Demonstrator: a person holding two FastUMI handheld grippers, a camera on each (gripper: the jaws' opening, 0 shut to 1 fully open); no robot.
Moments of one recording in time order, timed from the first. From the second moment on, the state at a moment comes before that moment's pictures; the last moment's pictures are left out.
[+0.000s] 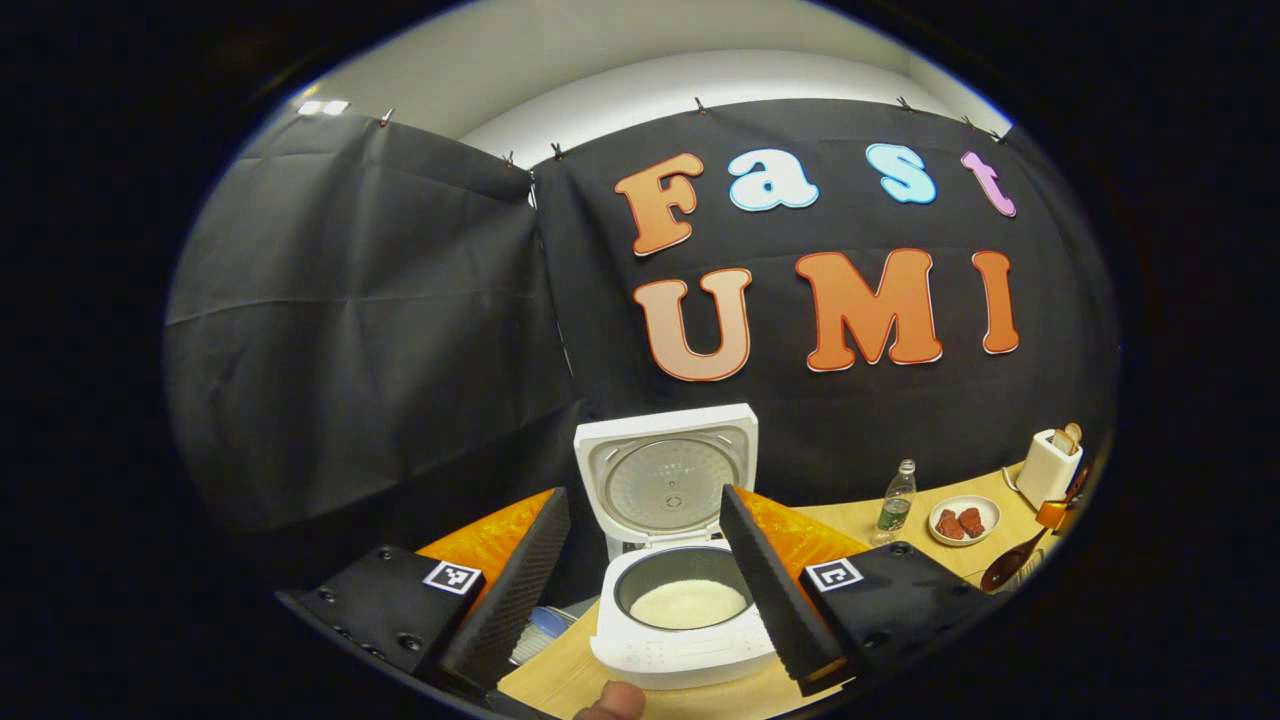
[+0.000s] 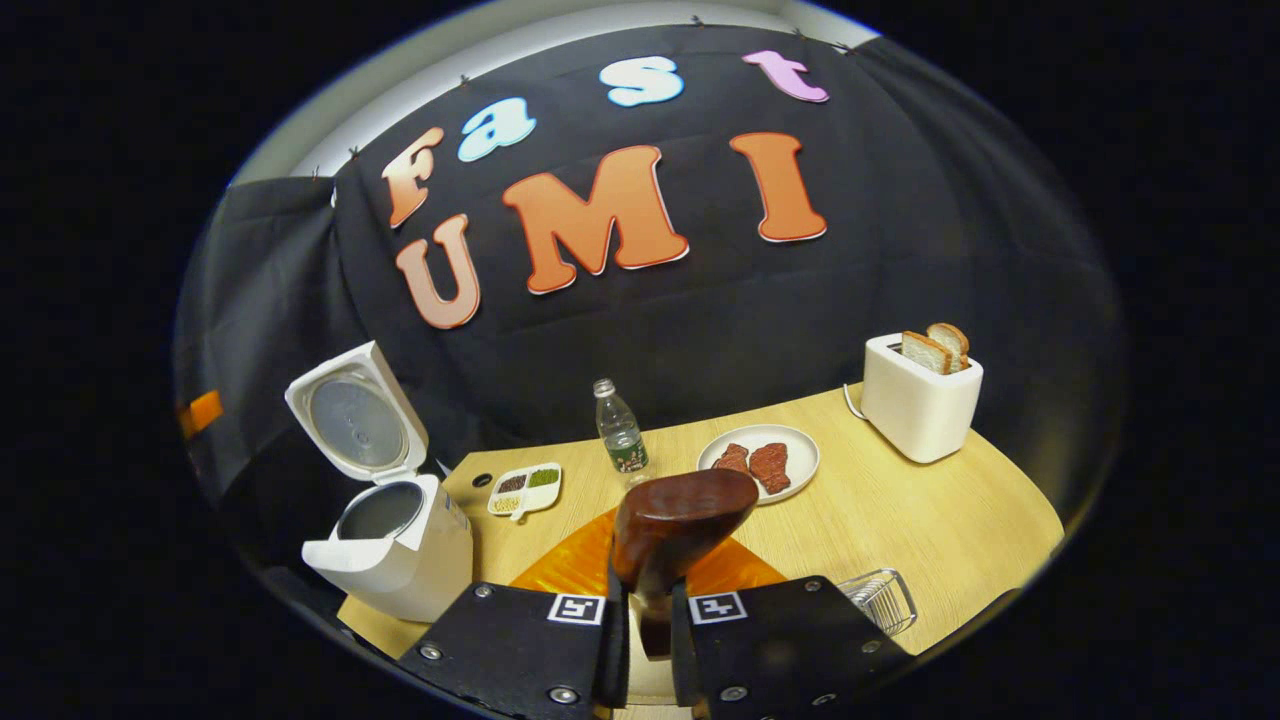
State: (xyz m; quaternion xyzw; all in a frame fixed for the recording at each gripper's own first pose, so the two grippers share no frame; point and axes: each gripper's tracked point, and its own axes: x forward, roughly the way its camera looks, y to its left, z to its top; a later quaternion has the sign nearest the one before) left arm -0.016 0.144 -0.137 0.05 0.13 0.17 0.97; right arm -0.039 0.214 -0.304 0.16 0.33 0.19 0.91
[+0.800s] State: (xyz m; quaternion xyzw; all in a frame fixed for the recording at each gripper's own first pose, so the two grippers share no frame) left arm -0.033 0.199 -0.156 0.06 0.15 0.21 0.97; right arm -0.075 0.256 -0.396 -0.10 0.33 0.16 0.93
